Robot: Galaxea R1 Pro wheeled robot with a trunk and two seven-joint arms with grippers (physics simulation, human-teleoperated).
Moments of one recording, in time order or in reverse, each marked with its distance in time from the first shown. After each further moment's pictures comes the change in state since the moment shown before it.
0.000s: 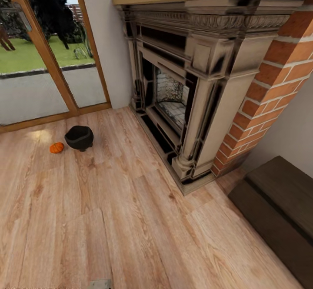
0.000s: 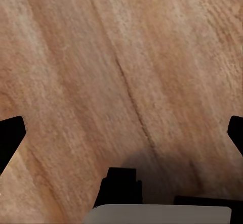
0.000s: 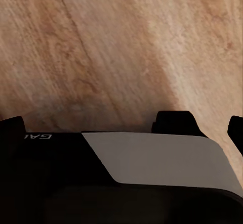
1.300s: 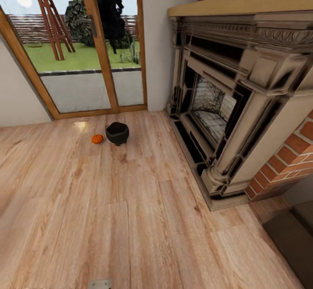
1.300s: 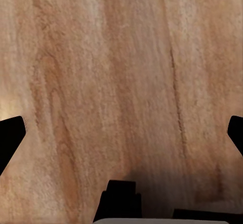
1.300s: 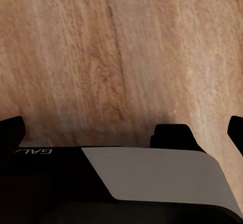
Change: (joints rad) left arm 0.000 0.000 0.000 0.000 0.000 0.000 0.000; right arm 0.000 -0.003 0.000 -0.002 -0.001 0.001 0.000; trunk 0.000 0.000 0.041
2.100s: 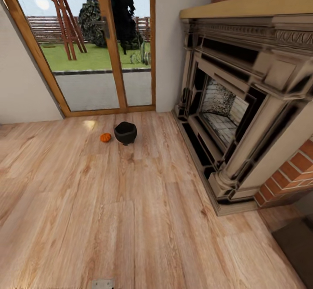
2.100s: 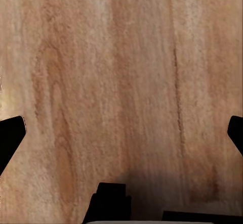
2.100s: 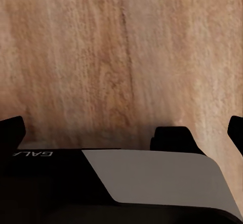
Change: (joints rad) left arm 0.000 -0.013 0.001 -0.007 0.002 0.000 -0.003; right arm 0.000 0.001 0.000 0.000 0.002 0.000 0.000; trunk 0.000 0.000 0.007
